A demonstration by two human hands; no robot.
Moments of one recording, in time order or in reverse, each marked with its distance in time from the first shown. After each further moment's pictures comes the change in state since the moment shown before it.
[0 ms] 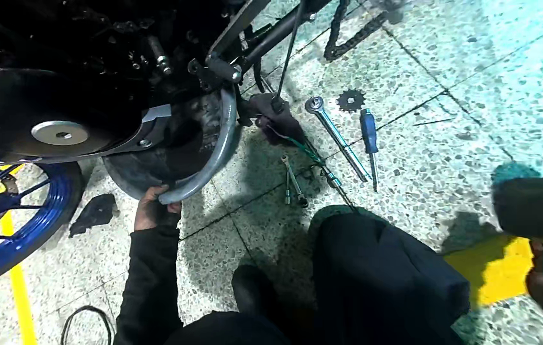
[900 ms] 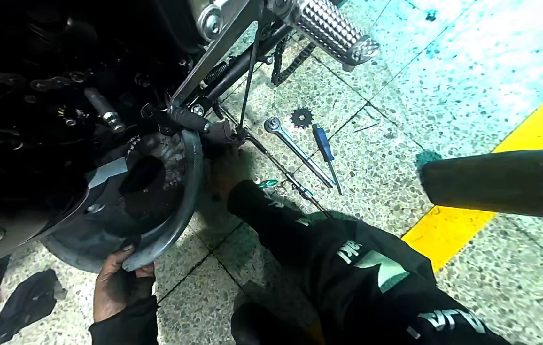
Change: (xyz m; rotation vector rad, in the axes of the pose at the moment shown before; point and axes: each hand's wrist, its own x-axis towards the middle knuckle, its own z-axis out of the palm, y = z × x) left_hand 0.017 -0.001 -0.007 -0.071 -0.035 -0.031; right_hand -0.029 0.313 0.349 -1.986 -0.716 -0.750
